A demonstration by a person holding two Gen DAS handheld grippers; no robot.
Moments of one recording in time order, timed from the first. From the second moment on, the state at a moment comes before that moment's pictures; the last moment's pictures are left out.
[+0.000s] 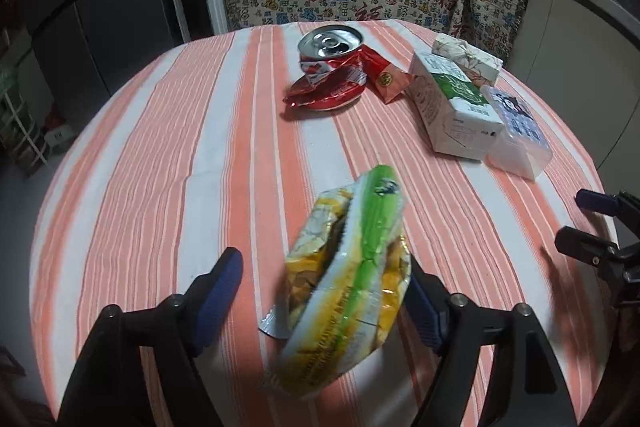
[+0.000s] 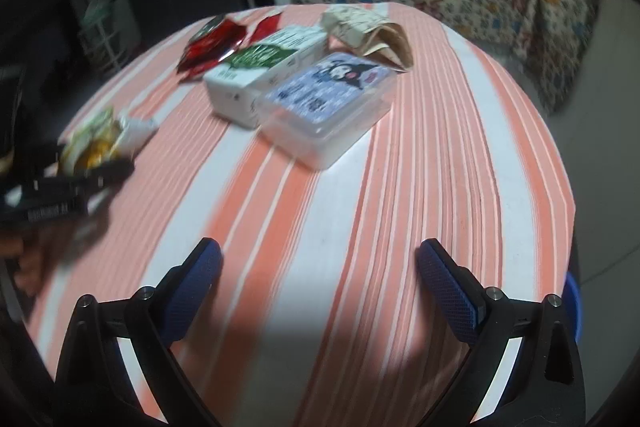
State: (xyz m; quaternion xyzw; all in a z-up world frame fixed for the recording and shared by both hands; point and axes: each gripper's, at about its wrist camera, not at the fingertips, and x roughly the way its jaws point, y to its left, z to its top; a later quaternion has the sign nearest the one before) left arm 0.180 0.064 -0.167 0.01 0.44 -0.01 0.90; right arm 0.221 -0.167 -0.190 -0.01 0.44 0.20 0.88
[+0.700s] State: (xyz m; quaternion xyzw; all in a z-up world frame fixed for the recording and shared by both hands) left arm 0.180 0.063 -0.167 0.01 0.44 0.00 0.90; right arm 0.260 -0.168 -0.190 -0.02 0.42 0.14 0.89
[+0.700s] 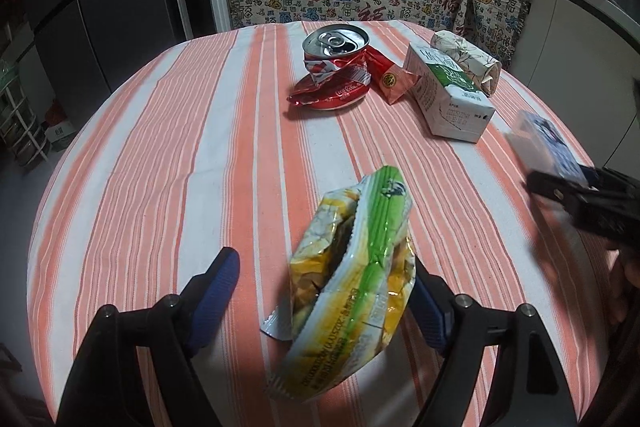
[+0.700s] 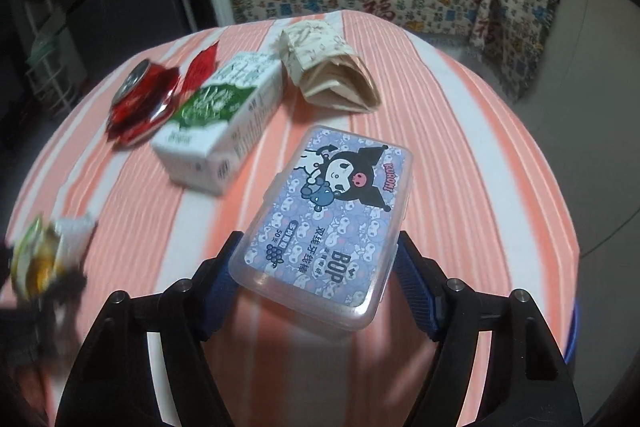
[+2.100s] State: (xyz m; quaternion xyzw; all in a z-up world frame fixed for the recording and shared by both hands) left arm 0.147 0.035 -0.134 0.00 0.45 -0.09 0.89; right arm 0.233 -0.204 -0.149 -0.01 0.48 0.22 0.85
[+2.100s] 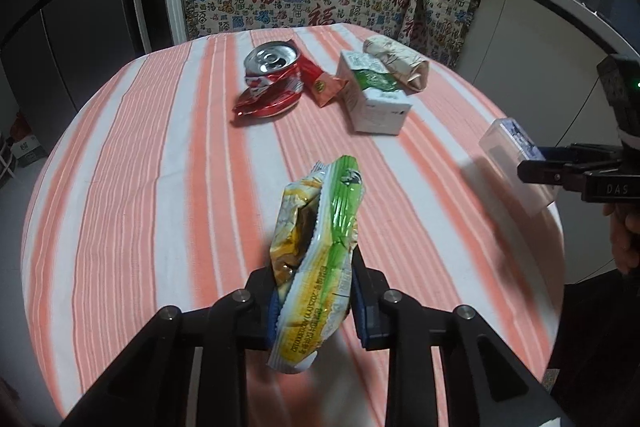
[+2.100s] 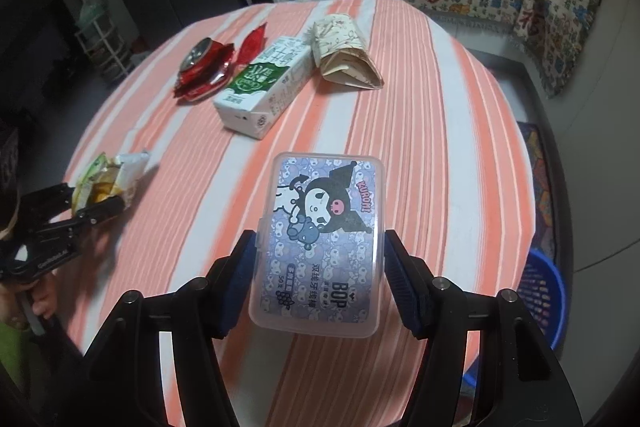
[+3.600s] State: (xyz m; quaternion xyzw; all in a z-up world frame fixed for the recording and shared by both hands) left arm 0.224 -0.312 -0.148 0.03 0.49 -0.31 0.82; right arm 0.237 -0.481 -0.191 0.11 0.50 0.03 0.86
